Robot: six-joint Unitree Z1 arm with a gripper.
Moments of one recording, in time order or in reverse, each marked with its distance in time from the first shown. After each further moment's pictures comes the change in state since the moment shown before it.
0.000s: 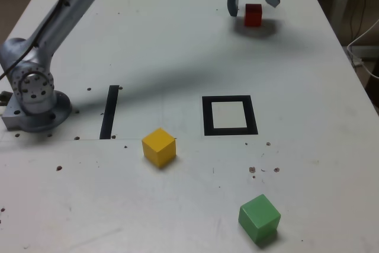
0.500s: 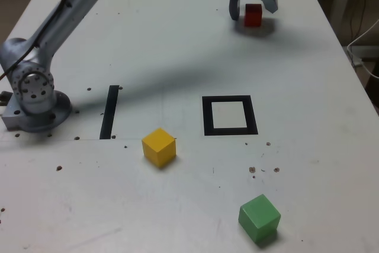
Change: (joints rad) arm 0.000 0.019 -0.006 -0.009 0.000 -0.020
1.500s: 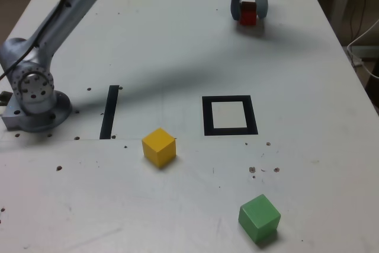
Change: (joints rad) arm -0.003 -0.017 0.010 -0.011 -0.009 -0.009
